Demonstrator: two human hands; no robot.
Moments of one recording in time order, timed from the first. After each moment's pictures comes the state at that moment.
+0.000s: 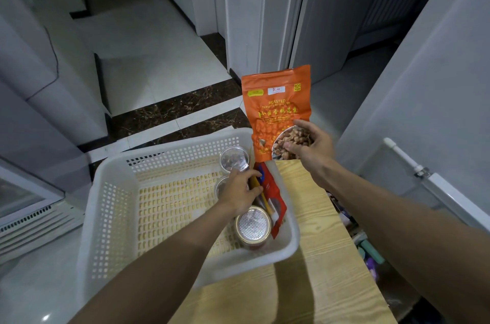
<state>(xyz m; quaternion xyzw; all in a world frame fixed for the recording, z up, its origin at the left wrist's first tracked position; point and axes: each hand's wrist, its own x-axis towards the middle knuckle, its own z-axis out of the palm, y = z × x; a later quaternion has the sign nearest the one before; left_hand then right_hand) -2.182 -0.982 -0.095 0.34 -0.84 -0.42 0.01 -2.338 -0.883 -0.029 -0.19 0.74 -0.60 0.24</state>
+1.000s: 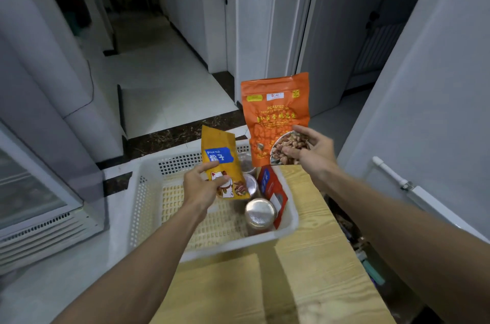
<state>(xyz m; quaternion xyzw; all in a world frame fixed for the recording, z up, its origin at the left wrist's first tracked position) -2.063 -0.969 -0.015 0.46 -0.54 -0.63 0.31 -2.248 -0.831 0.055 -0.20 0.70 -0.64 0.26</state>
